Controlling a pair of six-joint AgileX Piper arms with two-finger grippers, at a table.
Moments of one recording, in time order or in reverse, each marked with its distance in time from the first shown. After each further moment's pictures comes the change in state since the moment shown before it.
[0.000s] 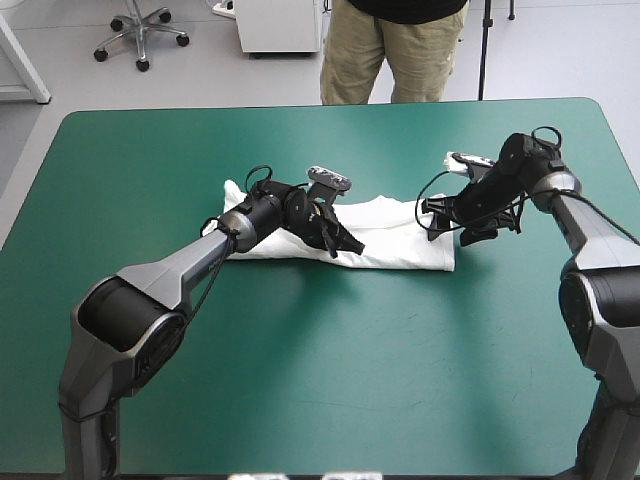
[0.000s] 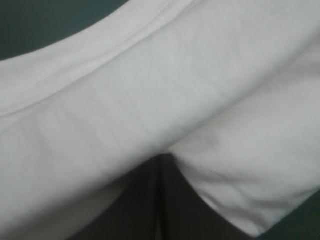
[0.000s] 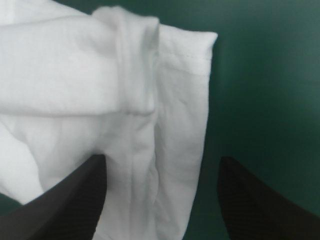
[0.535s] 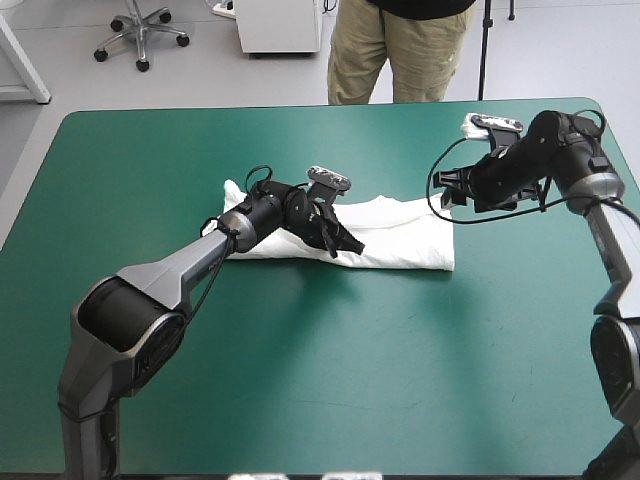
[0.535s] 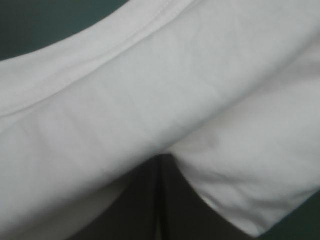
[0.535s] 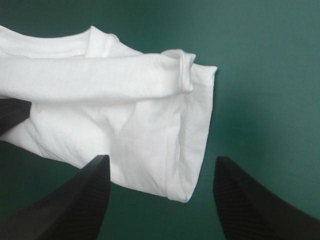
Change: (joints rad) left arm 0.000 -0.001 0.001 0.004 -0.008 -0.002; right arm 0.004 -0.231 -0.010 -0.053 -0.002 0.036
